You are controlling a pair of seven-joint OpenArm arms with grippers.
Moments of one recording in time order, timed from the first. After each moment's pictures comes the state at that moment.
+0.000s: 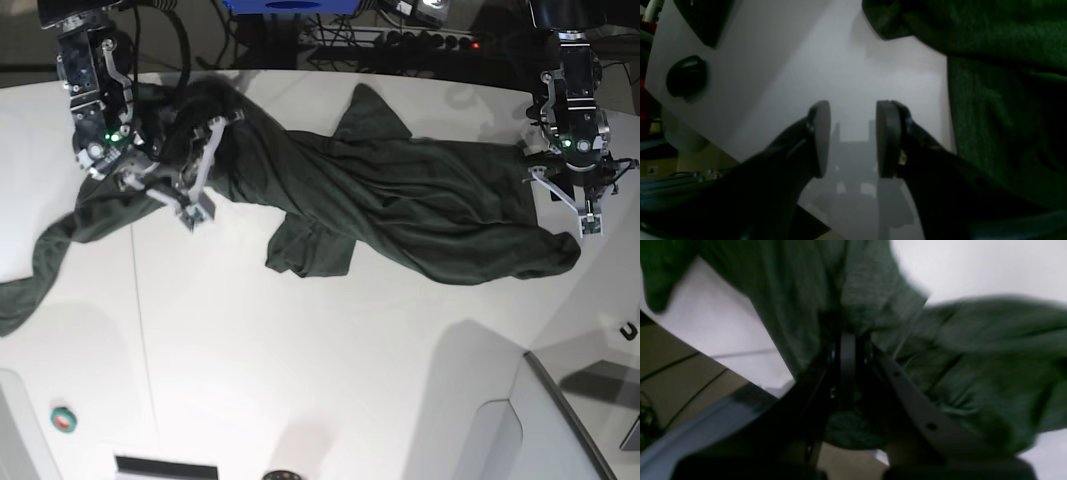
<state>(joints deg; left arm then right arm) 11.9 -18.6 -17.2 80.6 6.5 7.4 31.8 -10.9 9.6 -9.5 97.6 15.1 19.1 -61.7</state>
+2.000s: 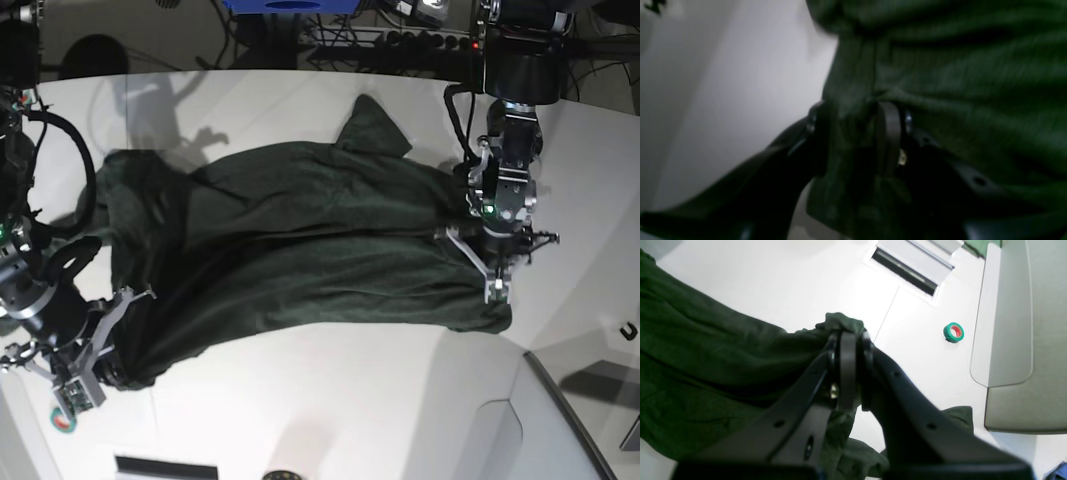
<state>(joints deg) -5.8 -13.3 -0.5 65.9 6.2 7.2 27.2 6.4 22.6 -2.7 113.8 15.9 14.8 -52.6</state>
